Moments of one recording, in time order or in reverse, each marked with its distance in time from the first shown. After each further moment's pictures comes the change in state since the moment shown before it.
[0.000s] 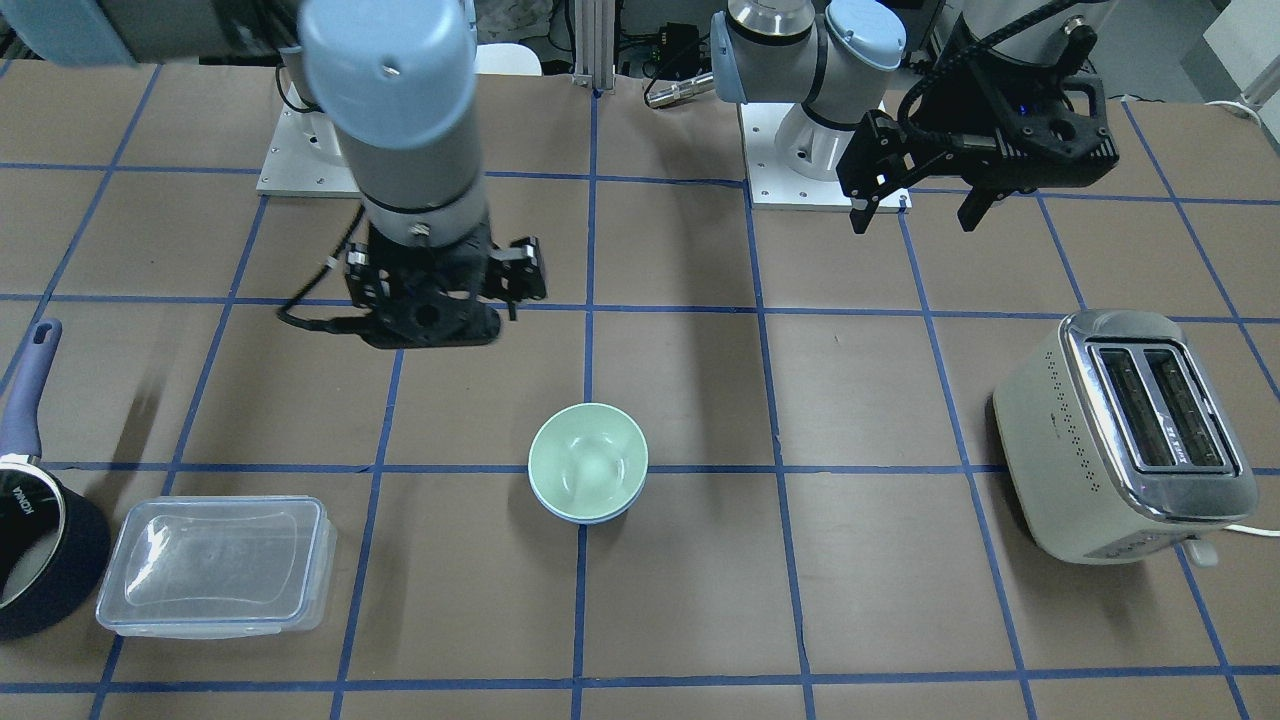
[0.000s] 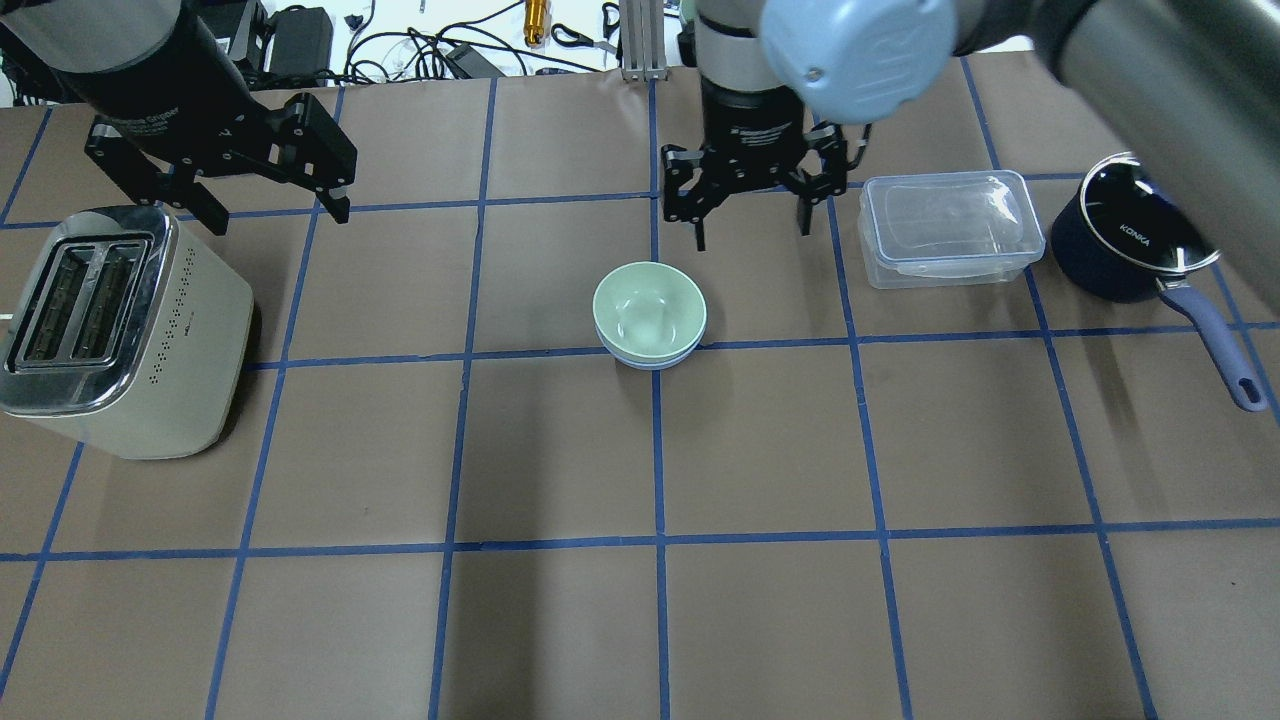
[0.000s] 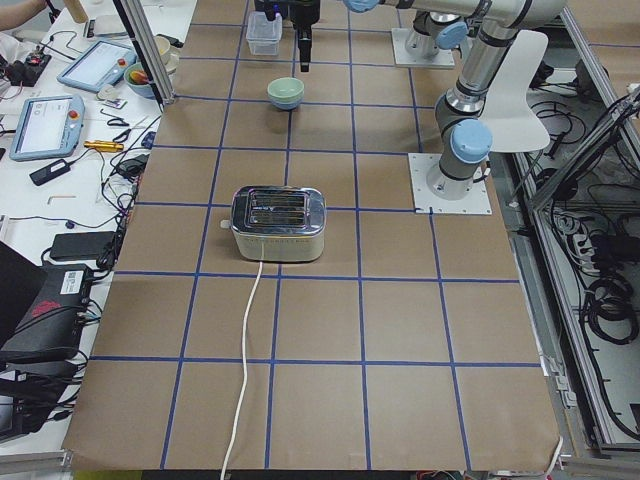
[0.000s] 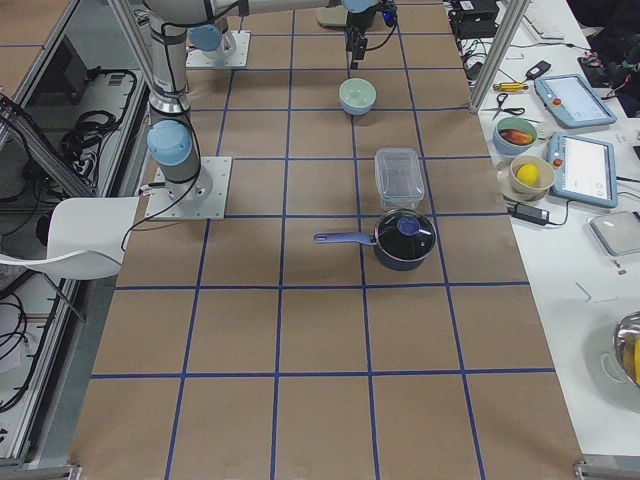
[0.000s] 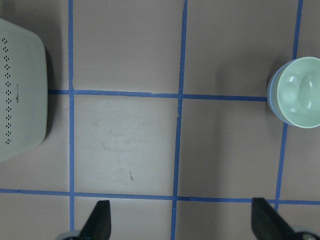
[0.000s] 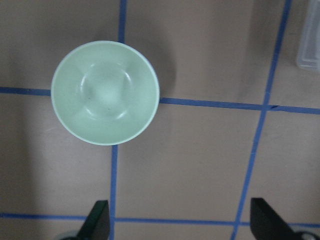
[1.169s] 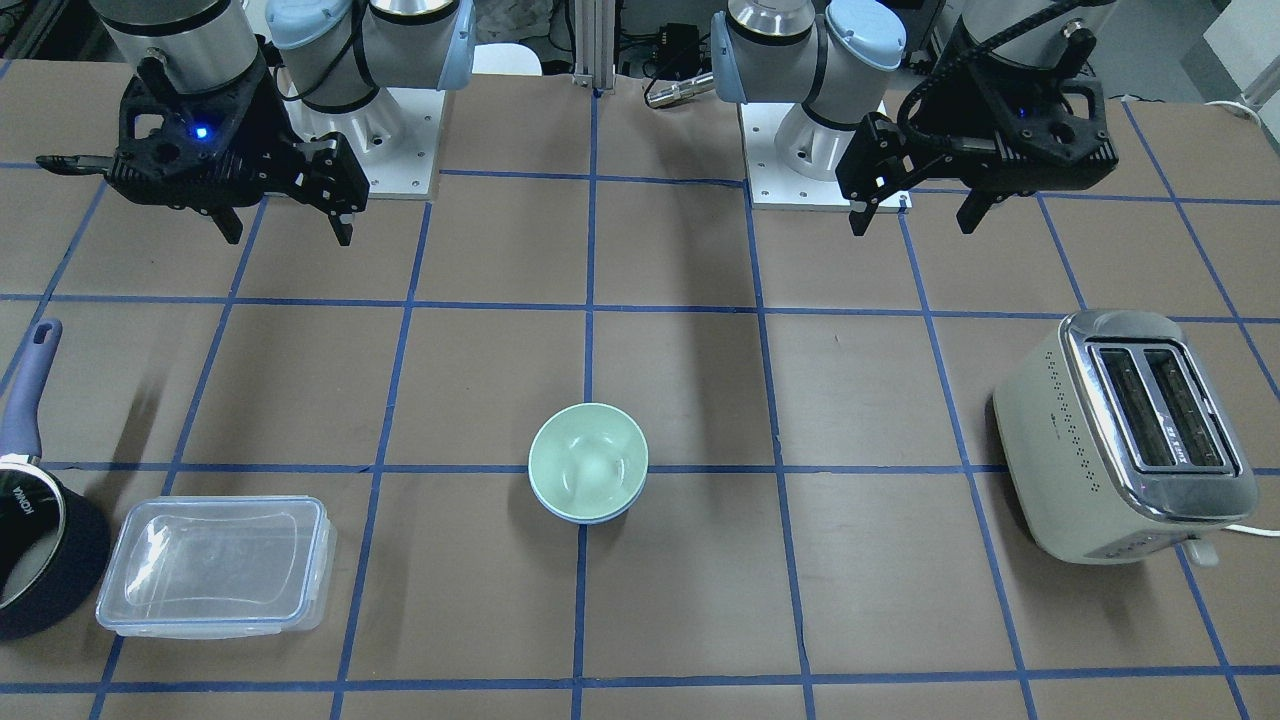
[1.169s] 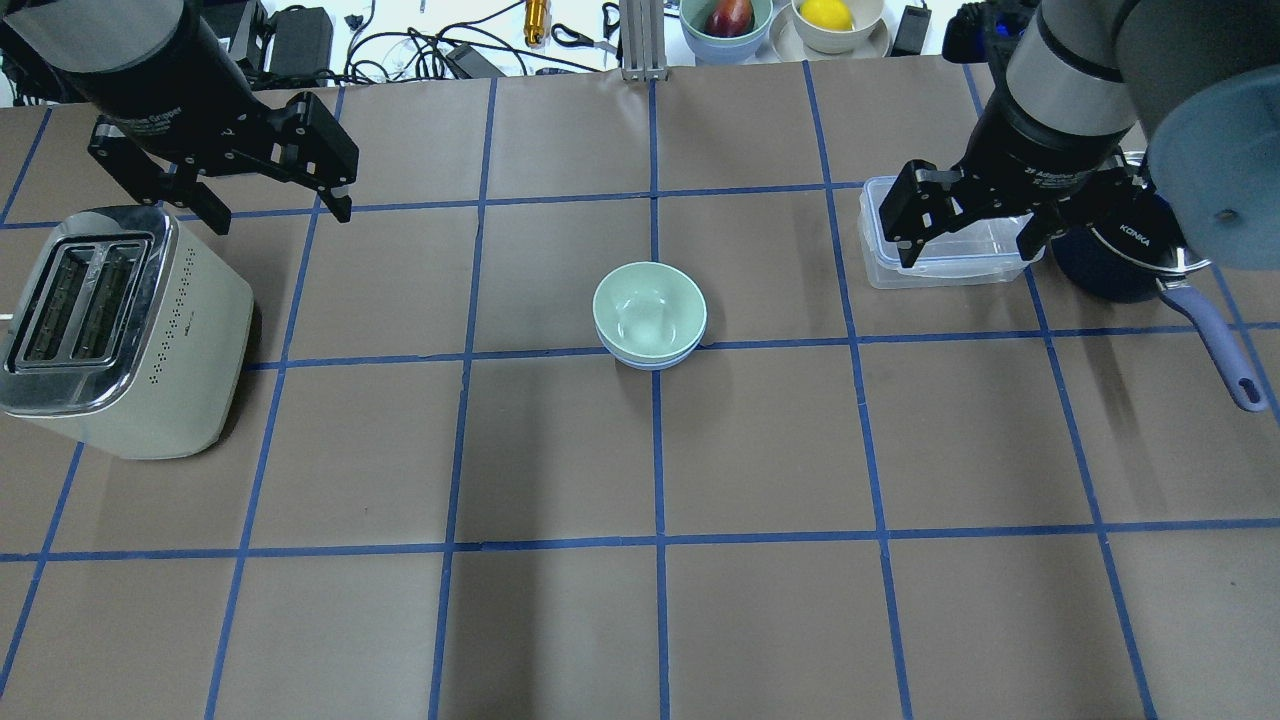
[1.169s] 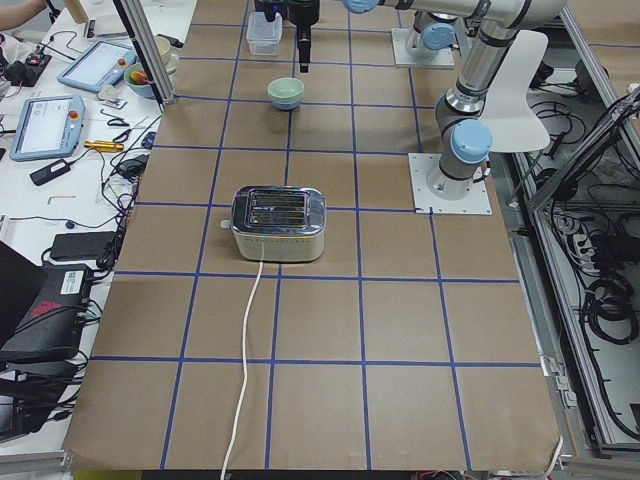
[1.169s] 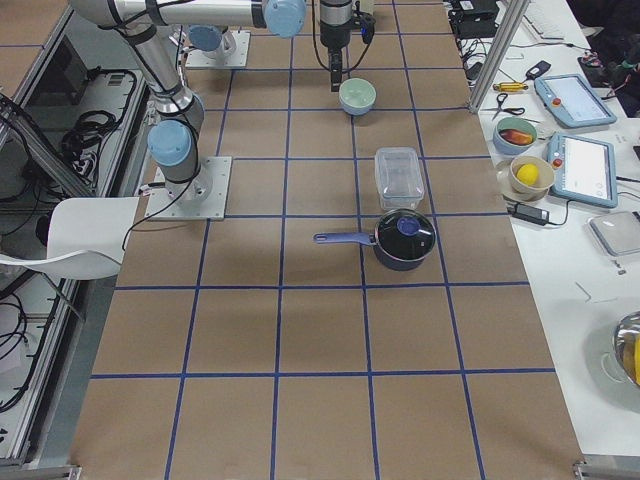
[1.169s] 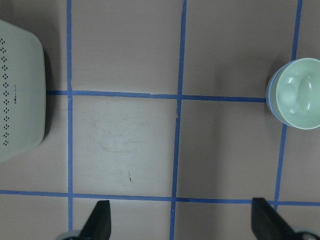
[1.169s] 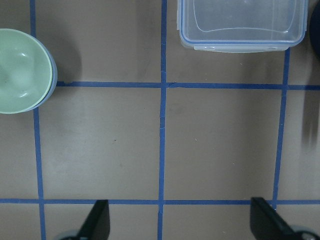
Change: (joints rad) left arm 0.000 -0.003 0.000 0.004 -0.002 -0.001; right arm -0.227 -0.315 0.314 -0.184 0.009 -0.140
